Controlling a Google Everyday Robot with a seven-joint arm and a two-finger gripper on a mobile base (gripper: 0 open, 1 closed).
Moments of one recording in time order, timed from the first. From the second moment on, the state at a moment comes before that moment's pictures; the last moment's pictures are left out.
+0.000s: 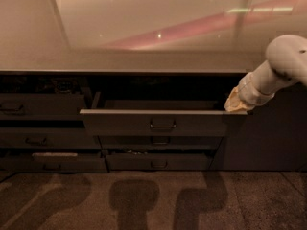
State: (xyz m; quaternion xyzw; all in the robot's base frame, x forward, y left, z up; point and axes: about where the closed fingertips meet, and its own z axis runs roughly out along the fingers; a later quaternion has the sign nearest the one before) arm 0.614 -0.285 0.725 -0.72 0.67 -0.01 0.19
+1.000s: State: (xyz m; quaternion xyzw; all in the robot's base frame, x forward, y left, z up) arm 0.623 -0.290 0.699 -0.75 0.63 -0.12 0.18
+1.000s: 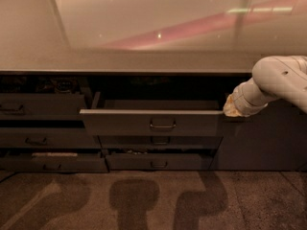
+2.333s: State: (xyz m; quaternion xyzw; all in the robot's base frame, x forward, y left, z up) arm 0.664 -0.292 0.720 -0.73 0.65 -0.14 0.15
